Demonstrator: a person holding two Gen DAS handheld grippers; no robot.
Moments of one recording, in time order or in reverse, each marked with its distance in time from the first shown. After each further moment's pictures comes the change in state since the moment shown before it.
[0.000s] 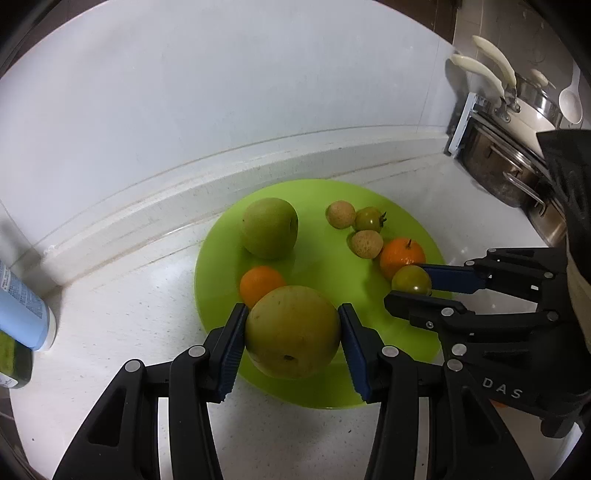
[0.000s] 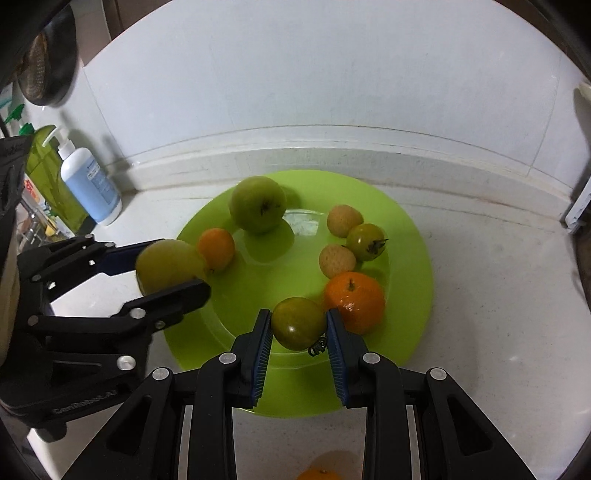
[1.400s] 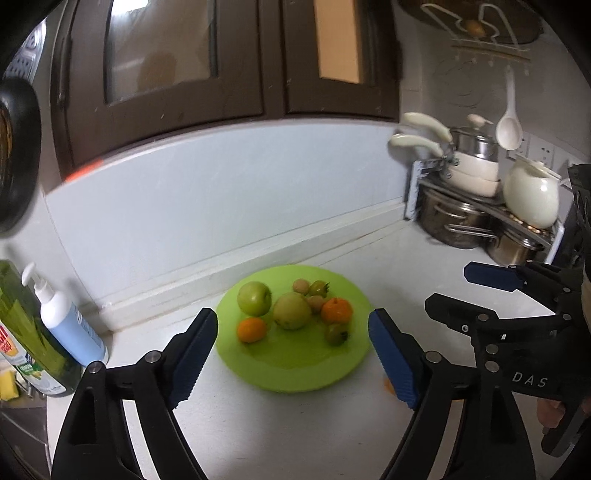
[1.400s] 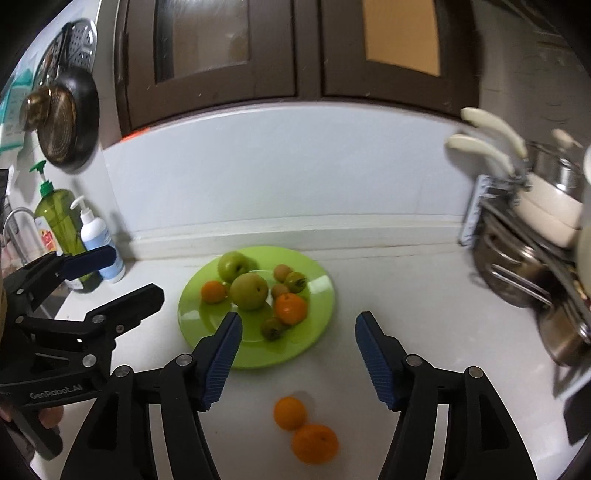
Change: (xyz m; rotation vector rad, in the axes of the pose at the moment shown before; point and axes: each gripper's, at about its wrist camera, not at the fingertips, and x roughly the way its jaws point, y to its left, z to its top) left arm -0.139 -0.055 -0.022 0.083 -0.336 0.043; right arm -0.155 0.007 -0.060 0.104 -0.338 -0.213
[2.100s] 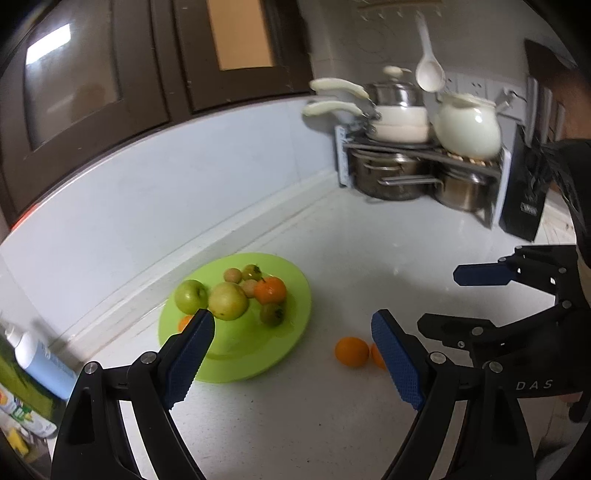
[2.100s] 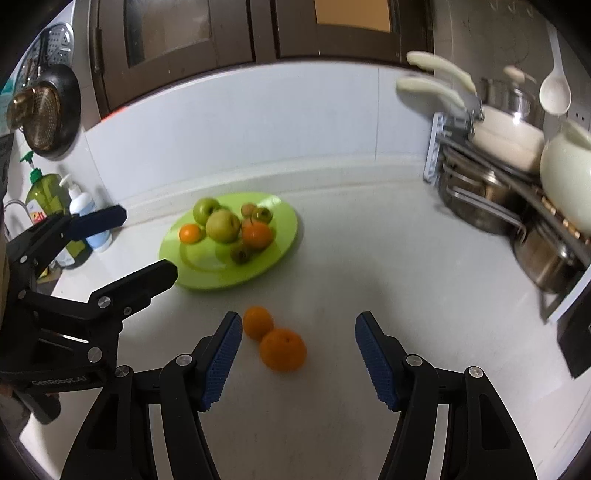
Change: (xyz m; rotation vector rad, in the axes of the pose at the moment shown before) left arm 0.010 -0.060 -0.029 0.247 0.035 -0.135; right arm -0.021 -0.027 -0.064 0.090 0.133 -0.041
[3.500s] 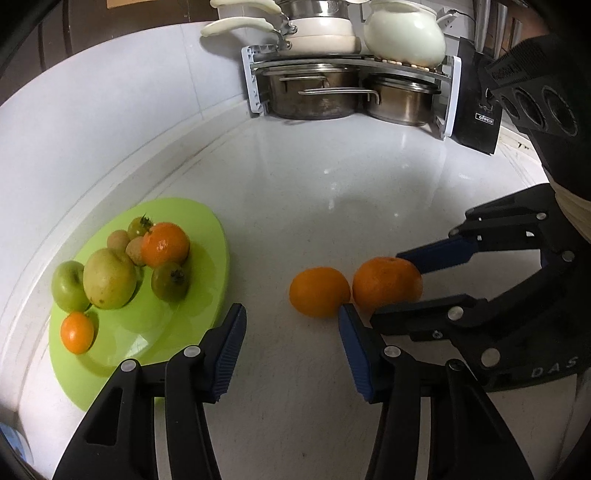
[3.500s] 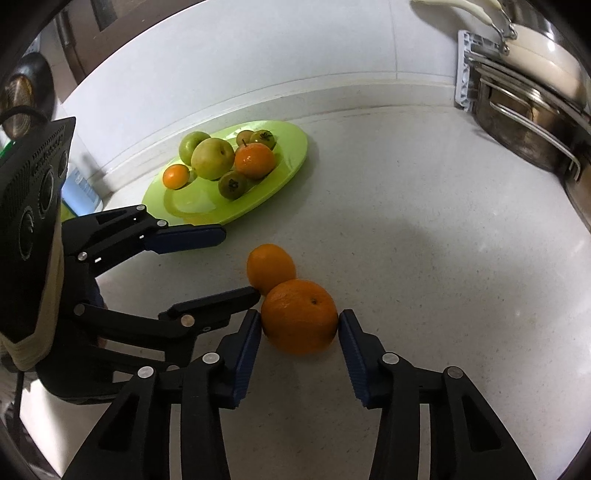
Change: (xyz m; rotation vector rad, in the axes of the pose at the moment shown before) left arm 0.099 -0.028 -0.032 0.187 0.178 -0.302; right arm 0.079 -0.010 -0.026 0.075 0.192 0.112
